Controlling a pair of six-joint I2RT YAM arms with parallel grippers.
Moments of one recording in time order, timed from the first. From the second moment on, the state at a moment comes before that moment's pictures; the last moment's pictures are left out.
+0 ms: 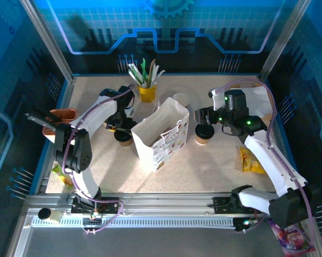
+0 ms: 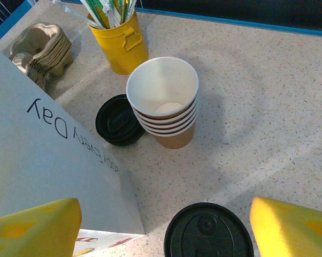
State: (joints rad) left arm -0.27 1.79 1.47 -1.23 -0.03 -0.13; right arm 0.29 1.16 1.09 -0.57 -0.19 0.06
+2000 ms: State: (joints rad) left arm -0.19 1.41 1.54 -1.24 -0.03 -0.12; right arm 0.29 1.18 1.17 -0.61 -0.23 0.09
